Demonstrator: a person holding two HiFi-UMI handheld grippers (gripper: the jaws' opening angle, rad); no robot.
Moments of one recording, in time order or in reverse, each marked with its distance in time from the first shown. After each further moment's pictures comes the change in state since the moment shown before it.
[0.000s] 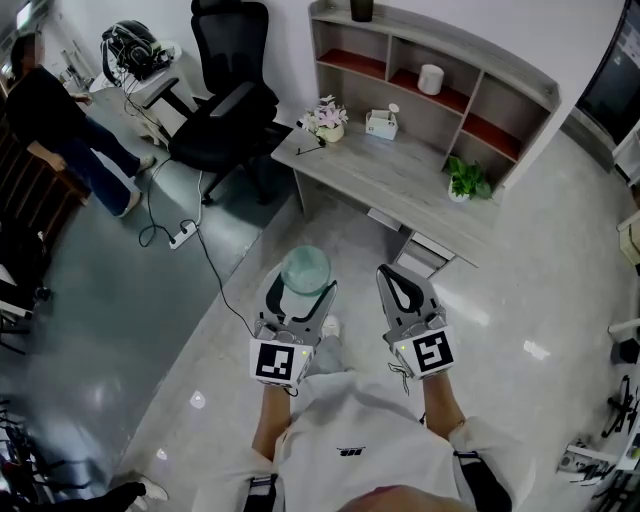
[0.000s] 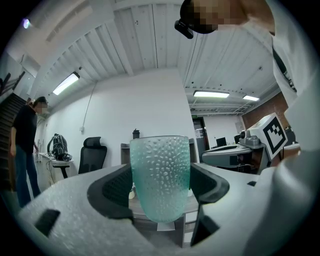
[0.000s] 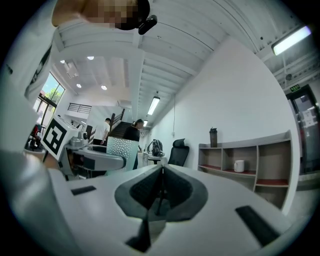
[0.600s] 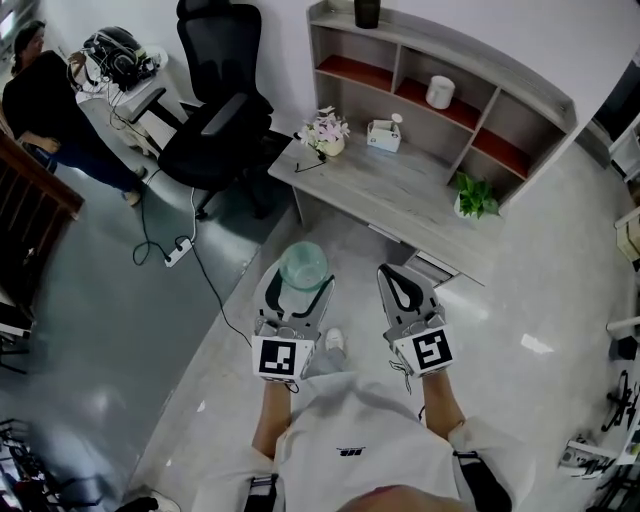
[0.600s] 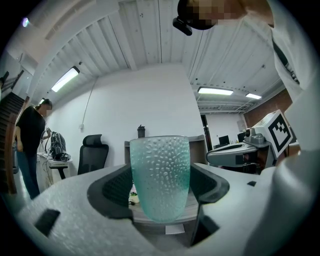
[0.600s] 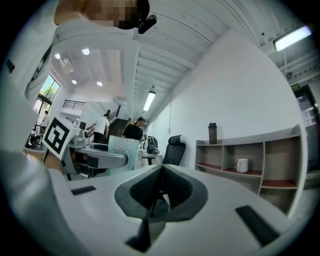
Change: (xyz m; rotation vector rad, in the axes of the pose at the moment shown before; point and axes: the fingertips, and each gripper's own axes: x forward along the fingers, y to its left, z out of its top) left arm 0.080 0.083 -0.012 0.012 0.010 0.002; right arm 0.096 -0.040 -0.017 0.006 0.030 -0.043
